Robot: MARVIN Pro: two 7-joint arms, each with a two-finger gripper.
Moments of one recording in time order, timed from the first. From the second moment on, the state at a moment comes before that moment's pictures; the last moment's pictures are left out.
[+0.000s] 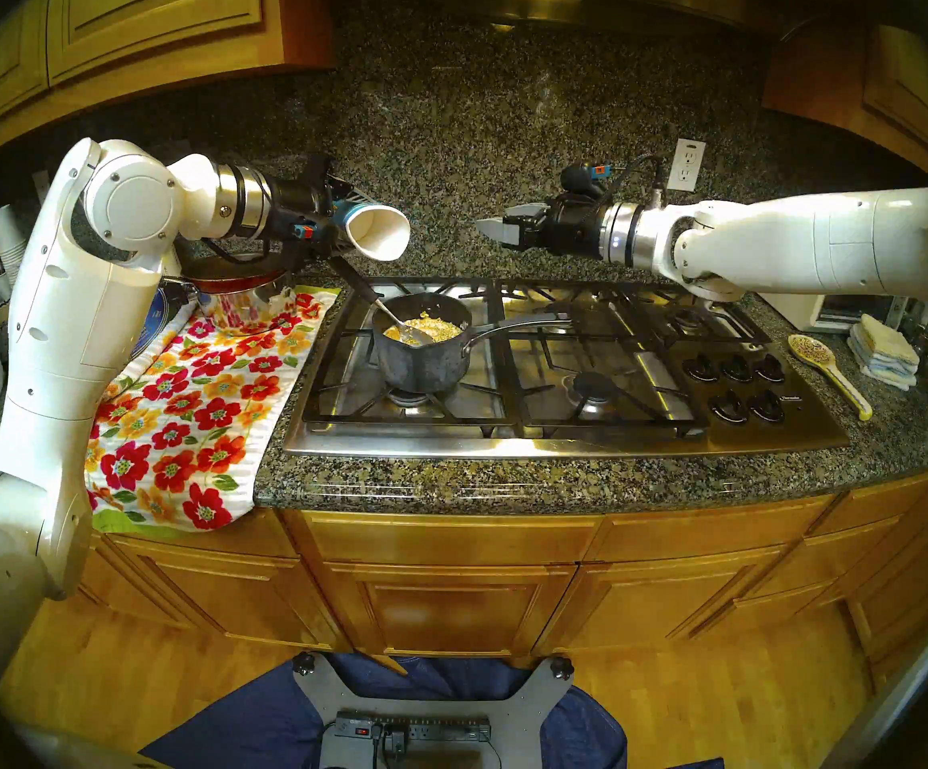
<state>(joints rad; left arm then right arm) 0.74 -1.04 -1.33 -1.75 0.72 -0.29 -1.18 0.56 -0.88 -1.09 -1.30 2.18 -0.41 0.73</state>
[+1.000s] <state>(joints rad) 0.64 -1.05 -1.45 -1.60 0.65 -0.17 -1.29 0.56 -0.88 -1.09 -1.30 2.18 -0.41 0.73</state>
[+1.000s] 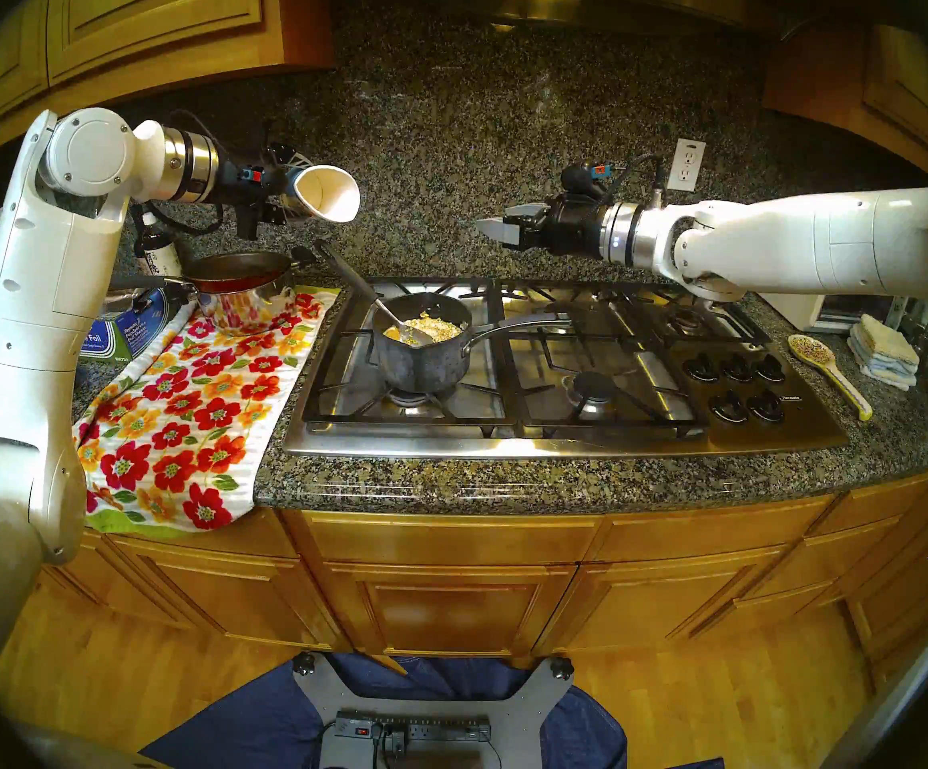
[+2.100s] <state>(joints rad) 0.69 -0.98 -1.75 -1.52 0.37 0.01 -1.49 0.56 -0.88 -1.09 -1.30 2.18 -0.41 0.73</state>
